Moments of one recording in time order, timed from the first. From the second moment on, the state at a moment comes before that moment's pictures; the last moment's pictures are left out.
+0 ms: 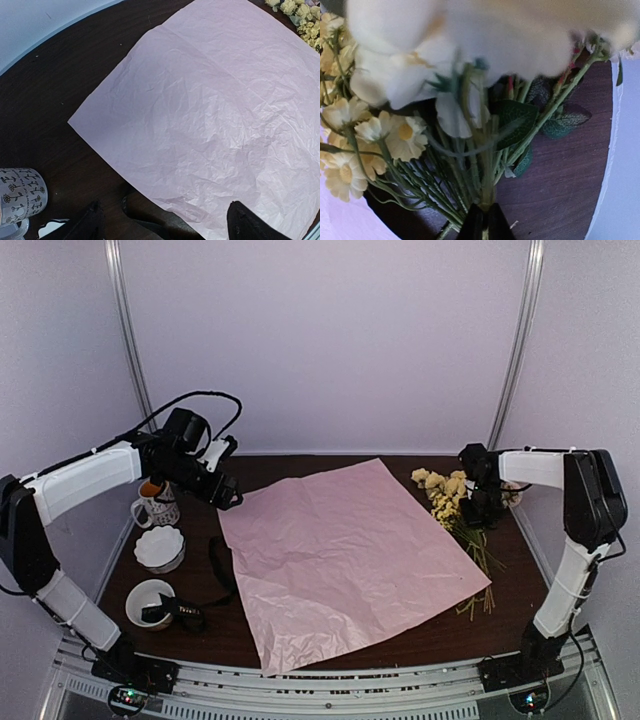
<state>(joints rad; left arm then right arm) -0.44 1.52 1.28 -0.68 0.09 0.03 0.16 1.81 1.25 -0.77 0.28 0.20</state>
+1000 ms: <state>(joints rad) -0.44 1.52 1.28 -0.68 0.09 0.04 0.27 1.19 1.16 -0.63 0.42 0.30</state>
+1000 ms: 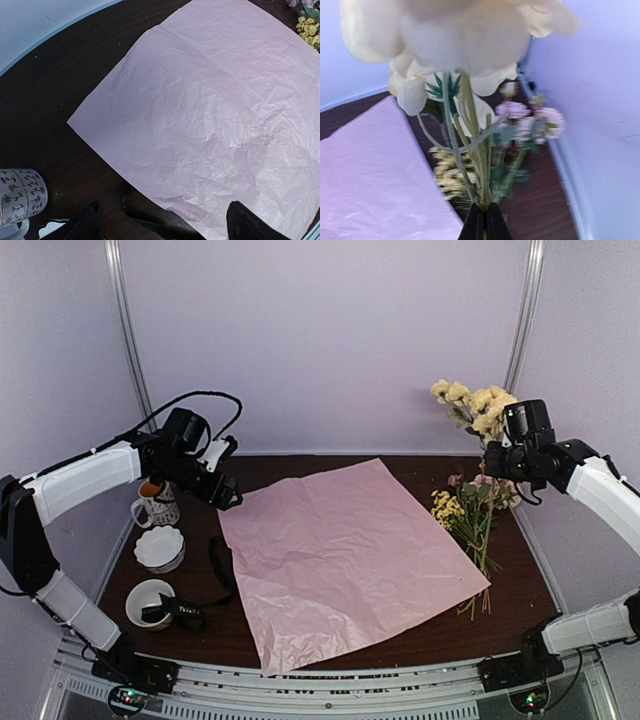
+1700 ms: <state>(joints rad) -0.44 1.51 1.28 -0.69 0.13 0.04 0.72 1.90 1.38 -0.13 -0.09 0.92</state>
